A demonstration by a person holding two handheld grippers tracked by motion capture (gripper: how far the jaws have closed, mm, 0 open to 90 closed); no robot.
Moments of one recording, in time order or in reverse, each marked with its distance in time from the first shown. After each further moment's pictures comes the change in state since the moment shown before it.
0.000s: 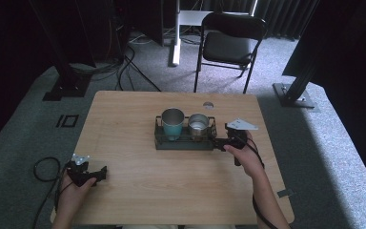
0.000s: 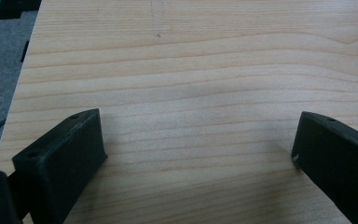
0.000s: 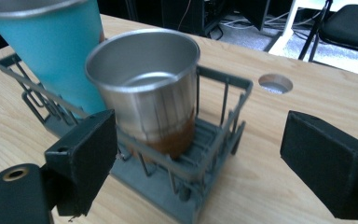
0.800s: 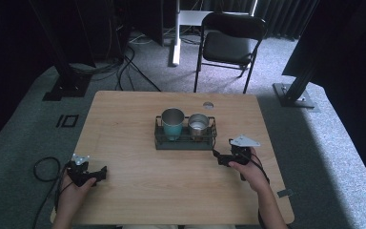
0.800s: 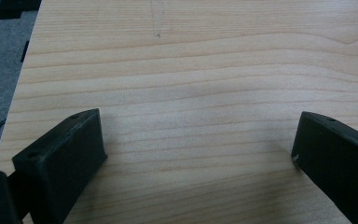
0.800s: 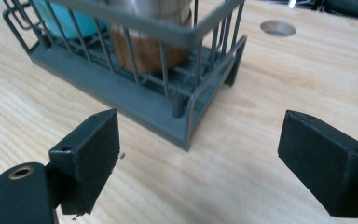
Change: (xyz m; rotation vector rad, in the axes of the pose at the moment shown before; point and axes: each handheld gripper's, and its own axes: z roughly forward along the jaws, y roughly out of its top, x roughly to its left) left arm 0.000 0.000 0.000 -0.001 0.000 0.000; right arm -0.004 -0.058 -0.011 0.074 -0.007 -0.041
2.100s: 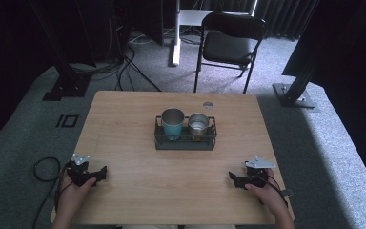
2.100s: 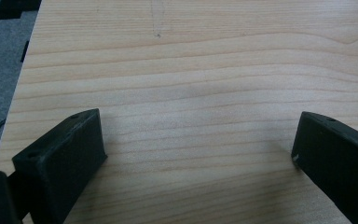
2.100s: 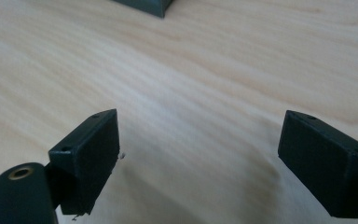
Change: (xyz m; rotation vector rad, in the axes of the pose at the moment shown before) left arm 0.000 0.000 0.000 0.001 0.000 0.001; right arm -0.012 -0.071 -0.050 0.144 -0.038 0.018
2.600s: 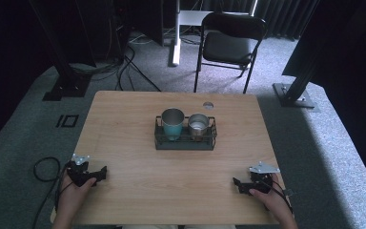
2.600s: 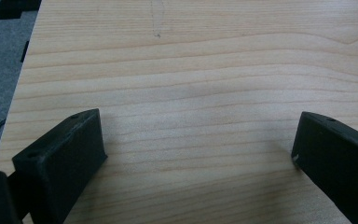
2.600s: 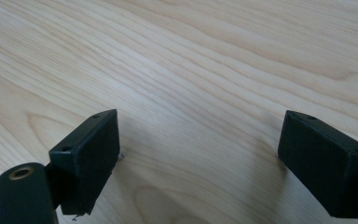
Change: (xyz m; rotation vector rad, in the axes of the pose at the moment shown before) left arm 0.000 0.000 0.000 0.000 0.000 0.000; right arm -0.002 -0.014 -0.014 0.049 -0.017 0.003
